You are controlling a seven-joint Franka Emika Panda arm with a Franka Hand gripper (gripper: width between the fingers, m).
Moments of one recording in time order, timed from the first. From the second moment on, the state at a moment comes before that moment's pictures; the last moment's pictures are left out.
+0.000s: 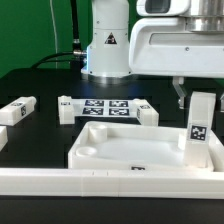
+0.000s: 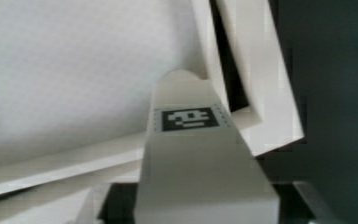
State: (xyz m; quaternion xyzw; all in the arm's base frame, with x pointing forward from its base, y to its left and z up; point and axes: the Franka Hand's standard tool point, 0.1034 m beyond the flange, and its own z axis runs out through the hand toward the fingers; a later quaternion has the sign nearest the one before) arm 0.635 0.084 0.111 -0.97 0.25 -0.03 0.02
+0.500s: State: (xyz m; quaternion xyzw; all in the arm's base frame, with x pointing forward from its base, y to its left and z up) arm 0.634 0.067 0.111 -0.94 0.33 -0.03 0.01
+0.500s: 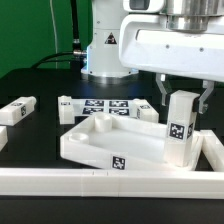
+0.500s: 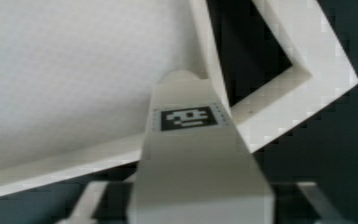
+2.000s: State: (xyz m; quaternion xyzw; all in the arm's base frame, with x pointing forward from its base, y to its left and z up) arm 0.575 0.072 0.148 -0.98 0.21 -0.06 0.03
